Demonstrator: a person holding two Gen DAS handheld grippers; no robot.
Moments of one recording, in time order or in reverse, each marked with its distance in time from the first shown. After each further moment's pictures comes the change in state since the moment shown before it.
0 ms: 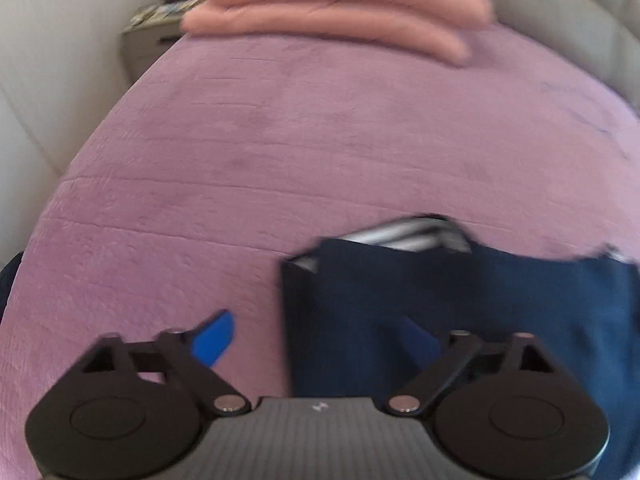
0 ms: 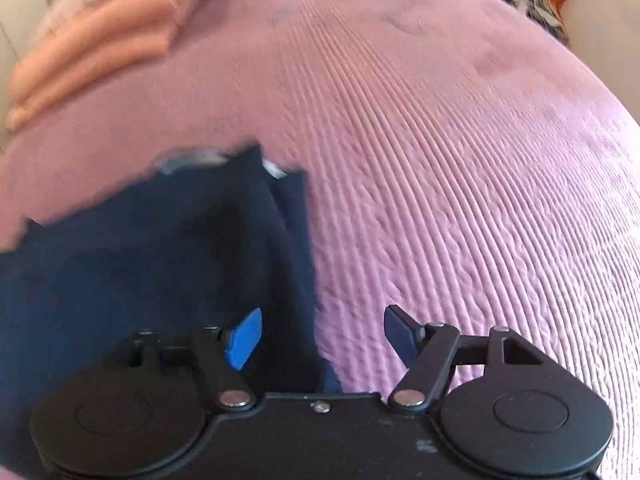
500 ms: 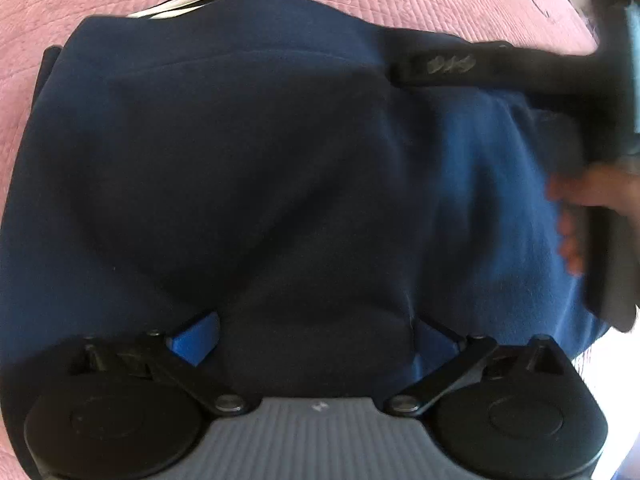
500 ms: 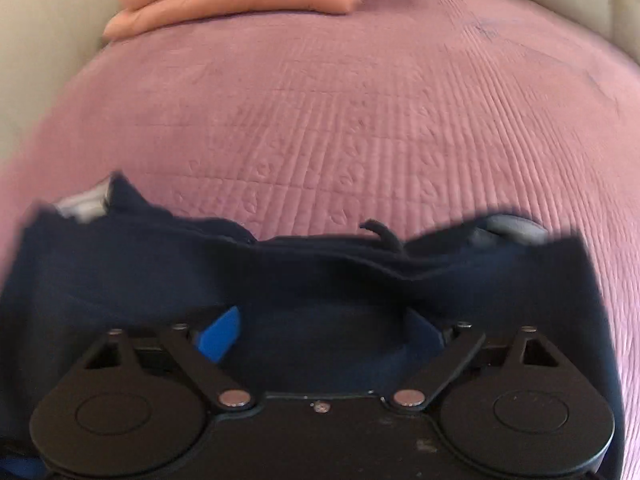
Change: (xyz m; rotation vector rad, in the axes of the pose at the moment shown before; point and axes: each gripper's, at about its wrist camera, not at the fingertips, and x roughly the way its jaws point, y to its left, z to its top) left arm 0.055 -0.100 -0.095 0.098 0.387 -0.212; right arm 0.140 0.186 0.012 -0.438 -0.028 0.062
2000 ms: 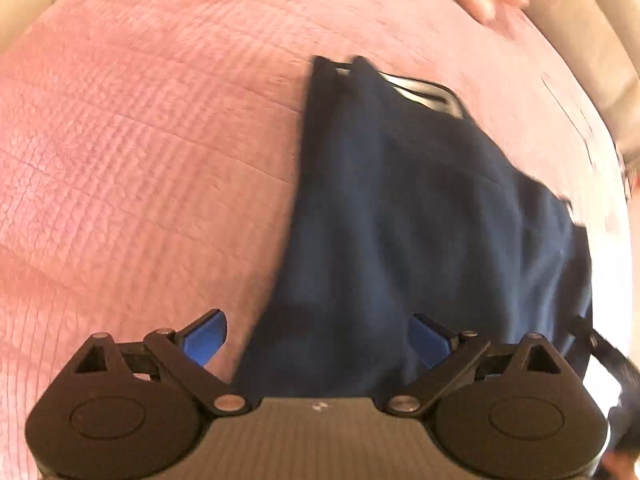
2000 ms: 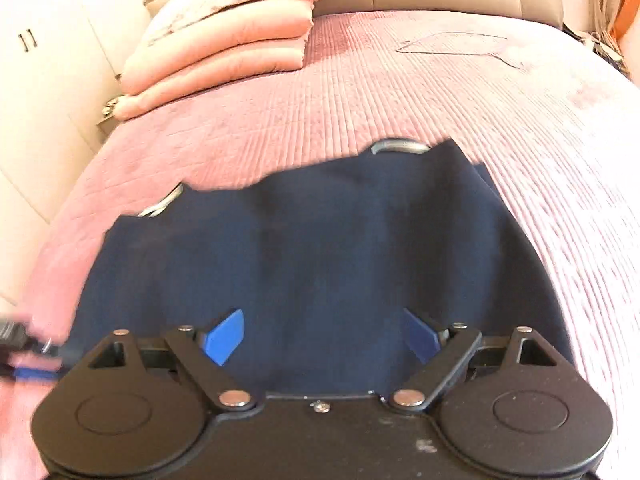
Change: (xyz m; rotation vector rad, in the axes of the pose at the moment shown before) left arm -0.068 0.151 -0.057 -0.398 -0.157 -0.083; right arm -0.139 -0.023 -0.081 0.331 -0.064 0.029
